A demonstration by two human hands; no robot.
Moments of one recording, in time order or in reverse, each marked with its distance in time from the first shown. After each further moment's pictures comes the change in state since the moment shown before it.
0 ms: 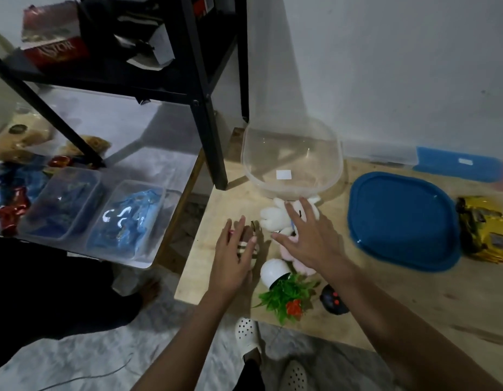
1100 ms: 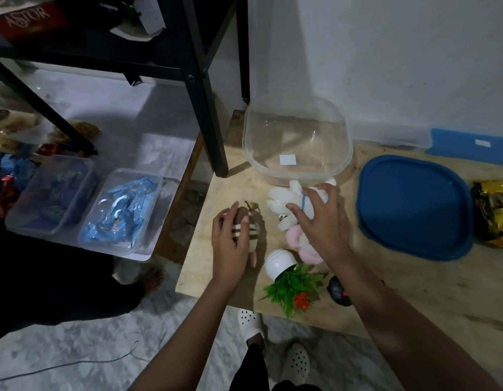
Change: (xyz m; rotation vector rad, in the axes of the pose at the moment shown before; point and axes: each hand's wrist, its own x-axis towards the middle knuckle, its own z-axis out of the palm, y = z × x) left_hand 0.008 0.004 0.003 -0.150 0.190 -0.006; right_hand 0.003 -0.002 -0.005 0.259 0.374 0.060
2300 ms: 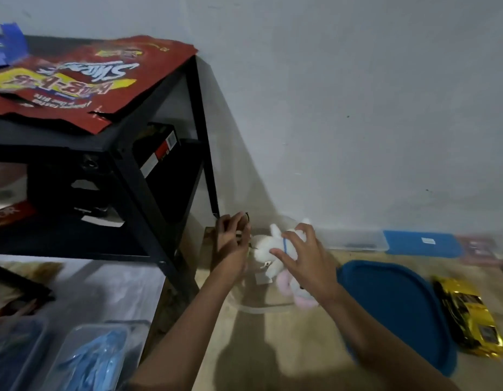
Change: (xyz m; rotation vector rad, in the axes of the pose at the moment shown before) left_hand 0.216 0.138 0.050 0.203 -0.146 0.182; right_hand 0.157 -0.020 -0.059 -0.059 -0.022 -0.019
